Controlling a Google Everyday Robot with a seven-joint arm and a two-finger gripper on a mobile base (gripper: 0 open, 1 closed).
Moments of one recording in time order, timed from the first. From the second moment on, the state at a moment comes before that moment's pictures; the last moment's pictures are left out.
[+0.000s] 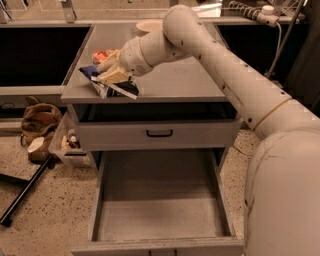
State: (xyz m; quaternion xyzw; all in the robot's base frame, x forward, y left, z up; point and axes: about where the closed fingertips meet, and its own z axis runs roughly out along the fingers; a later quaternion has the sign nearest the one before) arm 0.695 0.138 0.889 -0.69 0.52 0.24 0.45
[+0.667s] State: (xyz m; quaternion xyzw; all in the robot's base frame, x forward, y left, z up) arm 0.695 0.138 0.889 -0.69 0.52 0.24 0.45
